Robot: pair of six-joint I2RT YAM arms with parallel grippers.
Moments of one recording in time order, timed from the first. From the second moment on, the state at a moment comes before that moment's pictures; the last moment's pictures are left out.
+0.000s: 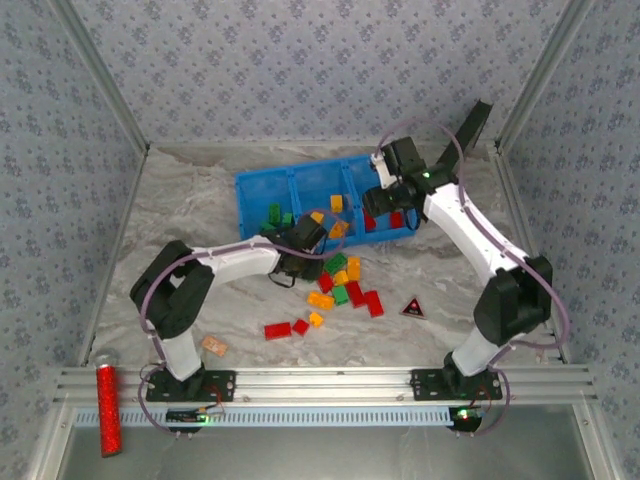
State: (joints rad) left arm -0.80 1.76 1.08 -0.48 -0.04 -0.53; right arm 0.42 1.60 1.49 -0.89 0.04 0.03
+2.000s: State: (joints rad) left arm -0.44 1.86 1.39 -0.55 0.01 -0.27; right arm 1.16 1.59 0.96 -0.54 -0.01 -0.91
